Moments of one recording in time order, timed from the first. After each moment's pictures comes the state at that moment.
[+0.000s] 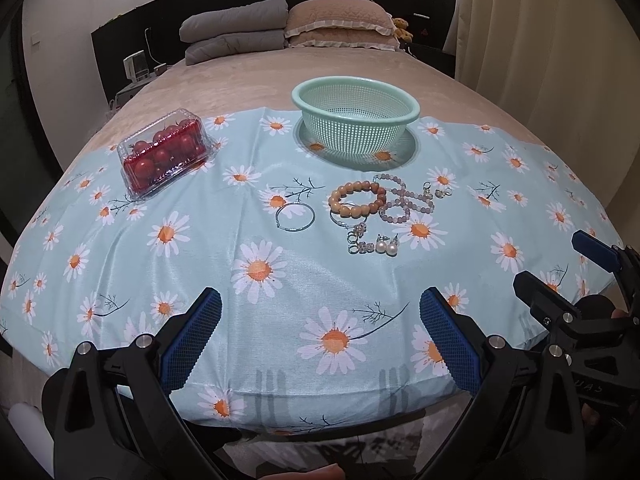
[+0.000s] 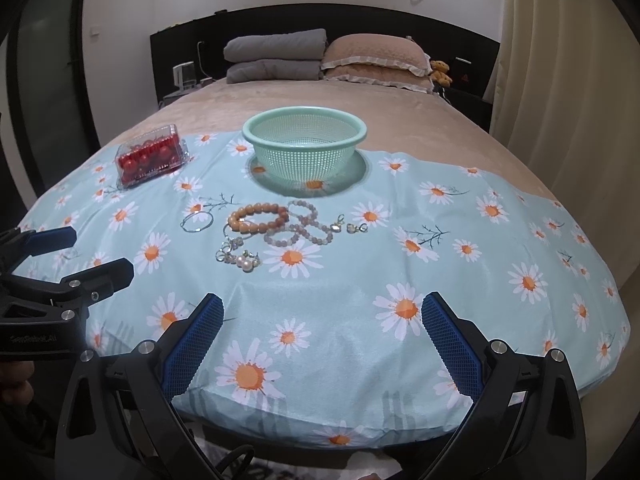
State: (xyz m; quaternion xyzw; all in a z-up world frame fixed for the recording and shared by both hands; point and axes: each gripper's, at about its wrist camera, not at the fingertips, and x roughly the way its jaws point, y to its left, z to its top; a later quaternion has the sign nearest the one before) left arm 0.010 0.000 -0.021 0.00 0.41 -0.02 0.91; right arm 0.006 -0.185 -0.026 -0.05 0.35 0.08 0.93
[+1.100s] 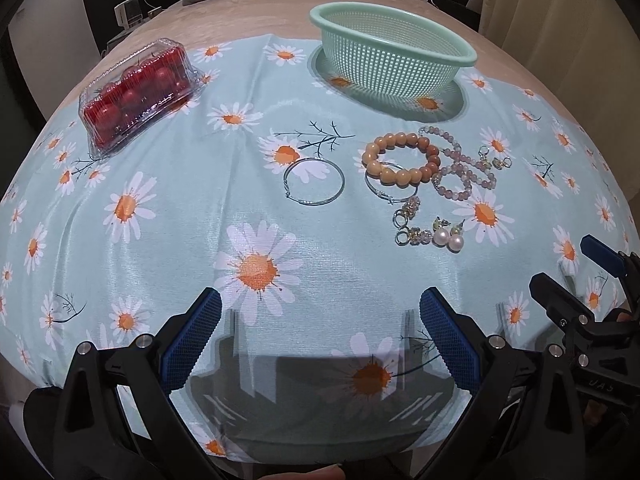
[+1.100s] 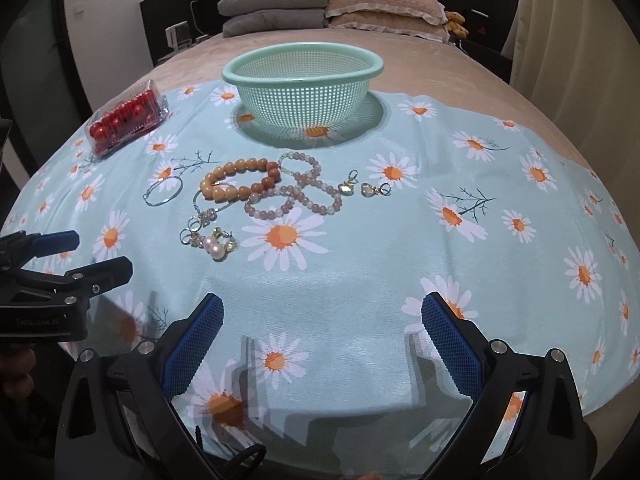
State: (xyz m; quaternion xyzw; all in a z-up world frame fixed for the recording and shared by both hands) left arm 0.091 0.019 -0.084 -0.01 0.51 -0.01 0.86; right arm 0.084 -0.179 -0.083 -0.04 0.44 0.09 0.89
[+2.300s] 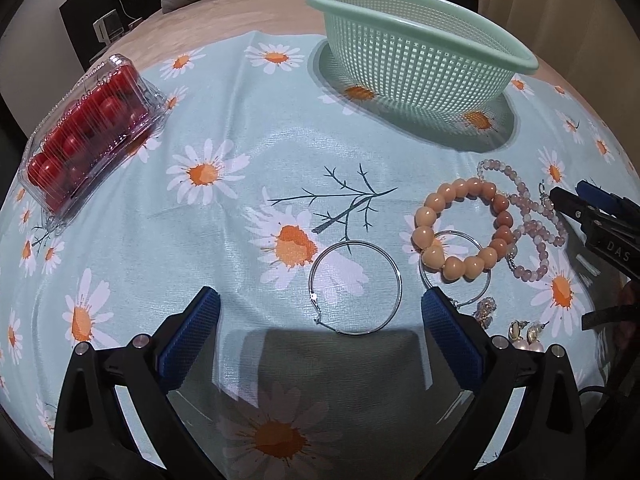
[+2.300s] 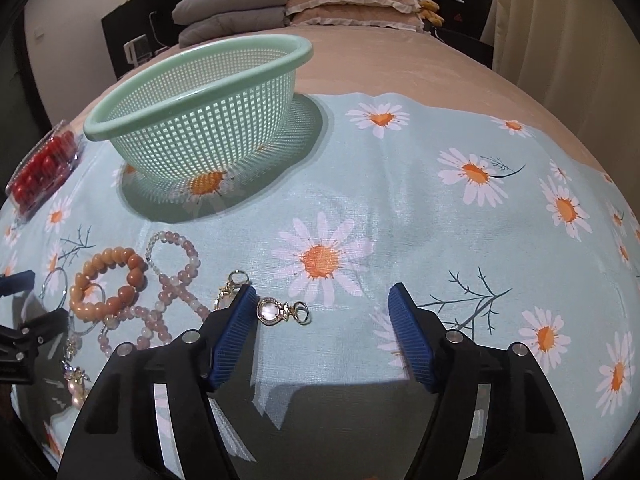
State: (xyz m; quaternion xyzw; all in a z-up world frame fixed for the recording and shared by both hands) left arm 0.183 0.031 -0.117 0.02 0.50 -0.02 0.86; right arm 0.215 -0.215 -0.121 -0.02 0.43 0.06 0.90
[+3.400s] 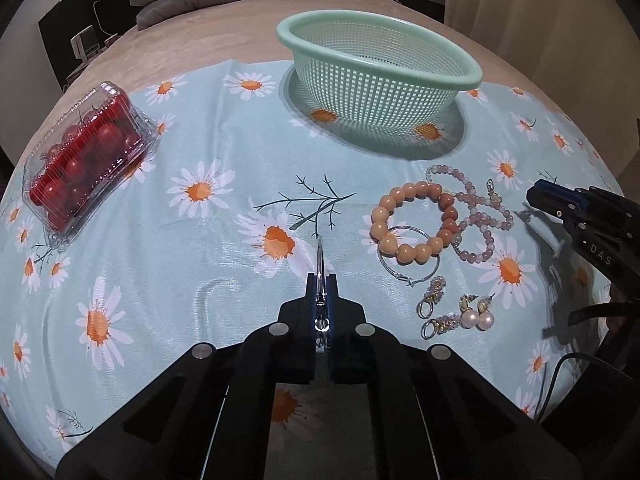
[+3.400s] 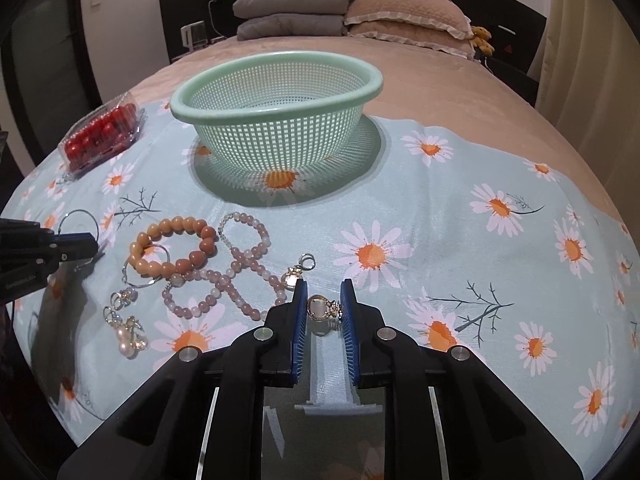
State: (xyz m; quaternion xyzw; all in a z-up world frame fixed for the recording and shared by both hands) left arm 0.160 0.032 -0.082 0.03 0.49 -0.08 0.87; right arm 0.177 -0.202 -0.086 -0.07 0.41 0.14 0.90
